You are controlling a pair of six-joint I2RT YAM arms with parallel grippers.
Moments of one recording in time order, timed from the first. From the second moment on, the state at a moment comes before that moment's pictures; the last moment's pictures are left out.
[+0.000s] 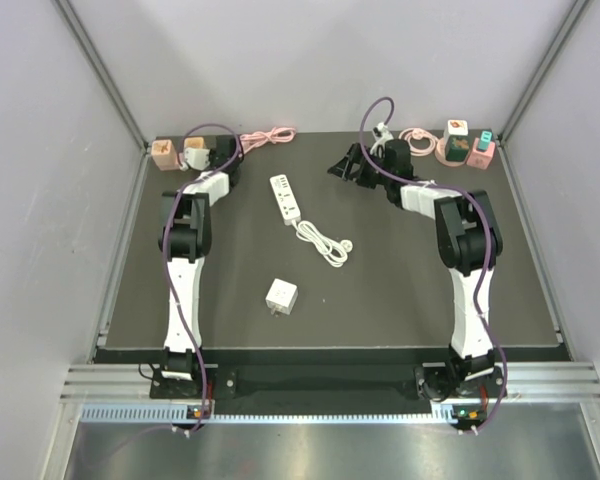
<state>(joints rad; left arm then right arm) -0.10 2.51 1.93 0.01 -0.48 -1.40 0.27 2.20 1.49 0.35 -0.47 0.60</state>
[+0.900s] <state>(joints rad) -0.15 1.95 1.10 0.19 -0.24 -1.01 0.43 2.41 2.11 0.09 -0.47 0.48</state>
